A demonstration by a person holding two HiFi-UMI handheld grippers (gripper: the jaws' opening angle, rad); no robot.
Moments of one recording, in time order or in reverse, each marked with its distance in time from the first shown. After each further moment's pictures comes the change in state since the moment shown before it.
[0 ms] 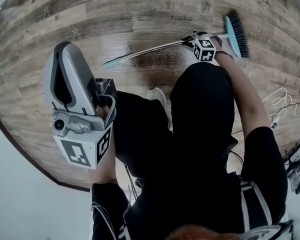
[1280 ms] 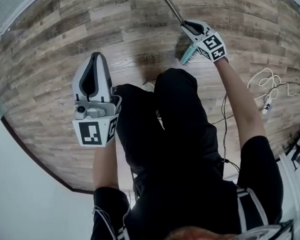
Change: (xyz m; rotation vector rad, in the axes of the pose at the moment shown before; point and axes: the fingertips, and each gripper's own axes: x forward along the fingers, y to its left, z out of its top) left arm 0.028 -0.075 0.065 -0.010 0.235 -0.114; right arm -0.306 -0.084 0.035 0.755 -0.558 -0.536
